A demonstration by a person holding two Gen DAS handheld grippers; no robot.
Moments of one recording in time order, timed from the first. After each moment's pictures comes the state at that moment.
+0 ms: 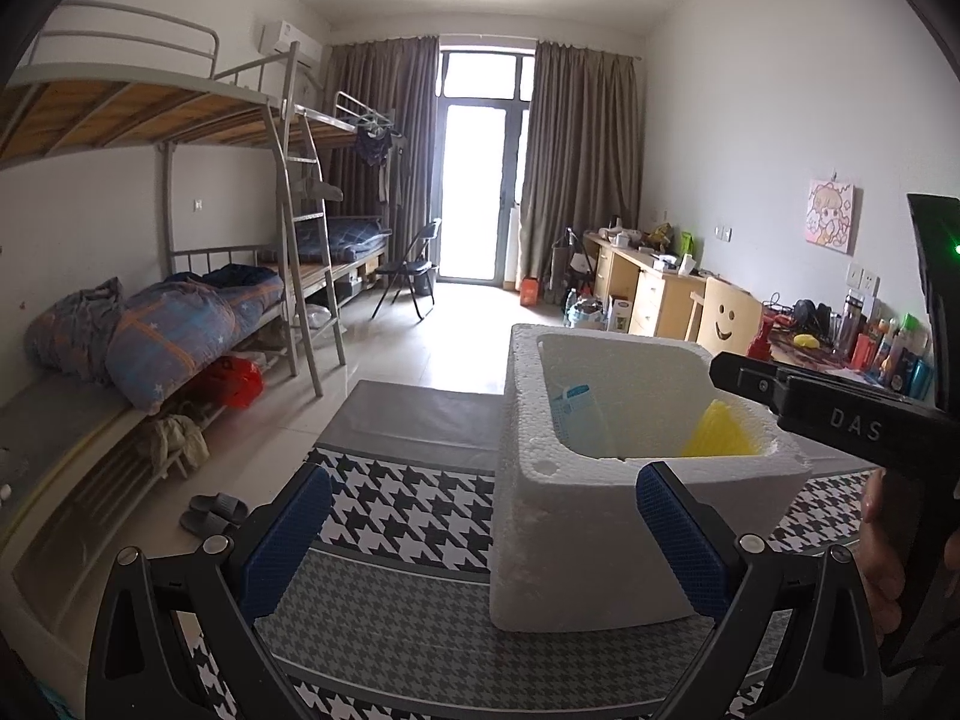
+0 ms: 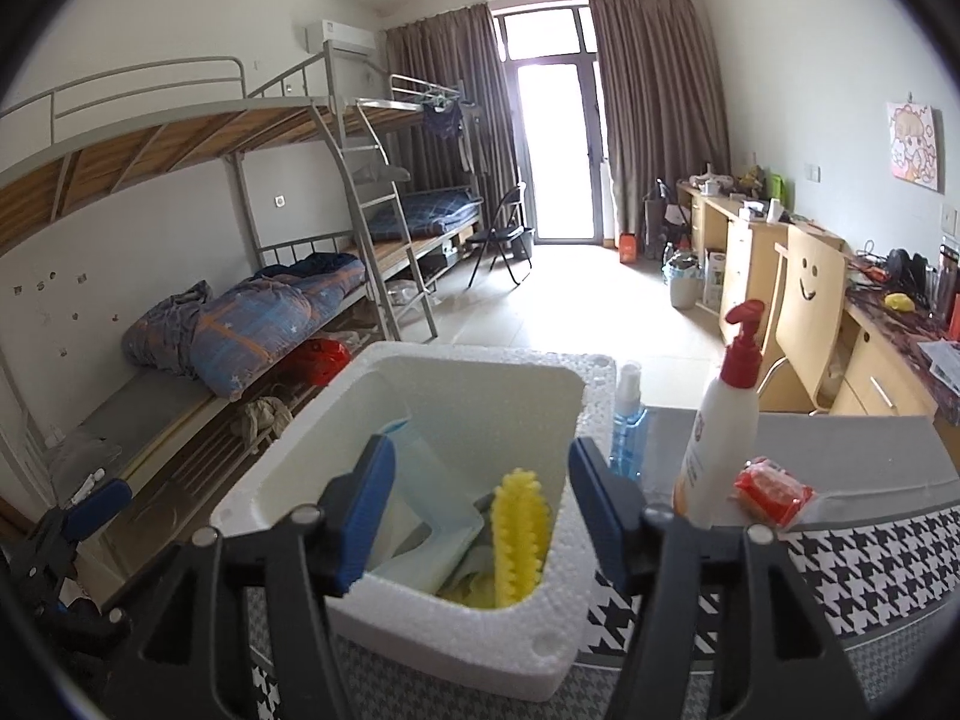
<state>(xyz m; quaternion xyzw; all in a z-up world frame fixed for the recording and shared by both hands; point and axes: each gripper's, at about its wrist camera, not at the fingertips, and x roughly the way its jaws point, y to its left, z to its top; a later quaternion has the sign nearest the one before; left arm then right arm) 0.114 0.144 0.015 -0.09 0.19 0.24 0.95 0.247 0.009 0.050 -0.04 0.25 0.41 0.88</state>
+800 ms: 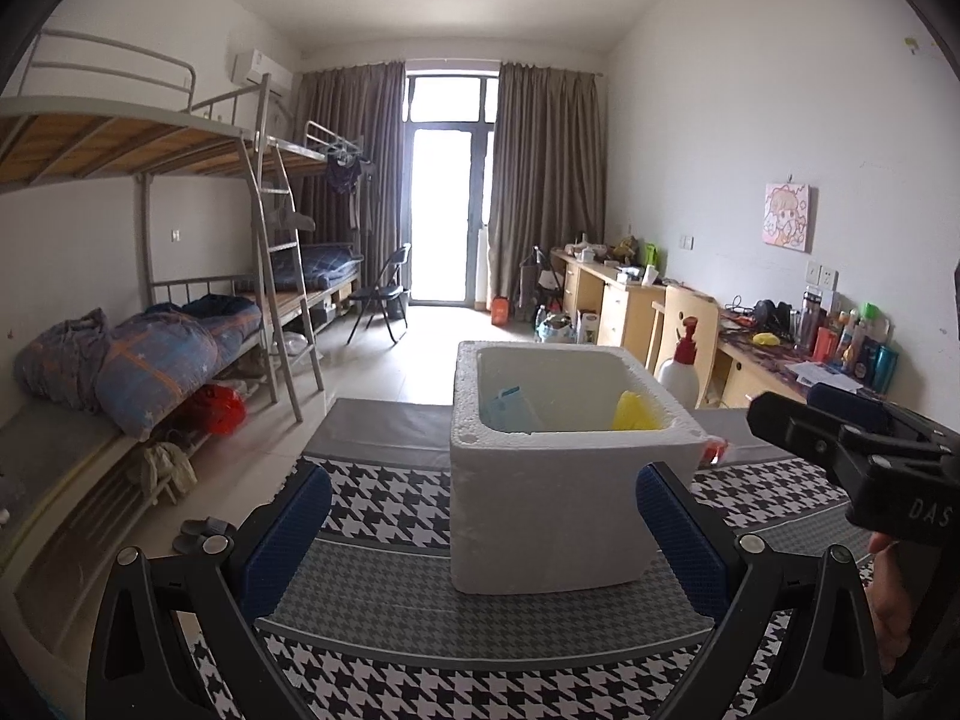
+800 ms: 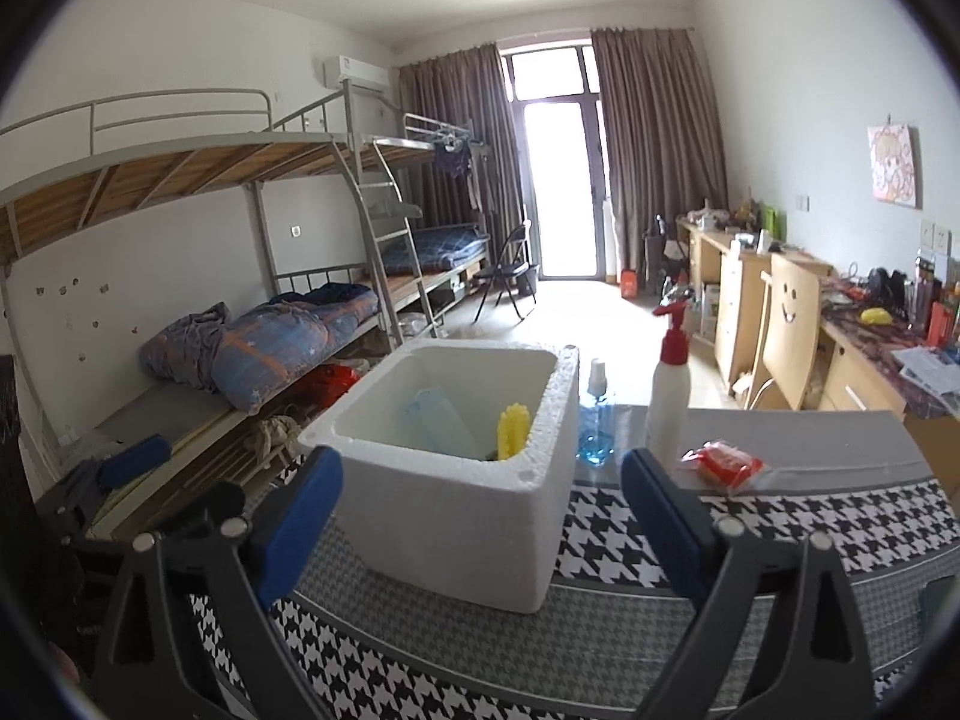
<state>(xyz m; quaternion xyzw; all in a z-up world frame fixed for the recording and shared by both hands) 0.073 0.090 0.035 -0.06 0.17 0.21 0.96 0.189 -0.056 0.062 -0.03 0.20 0.41 0.89</state>
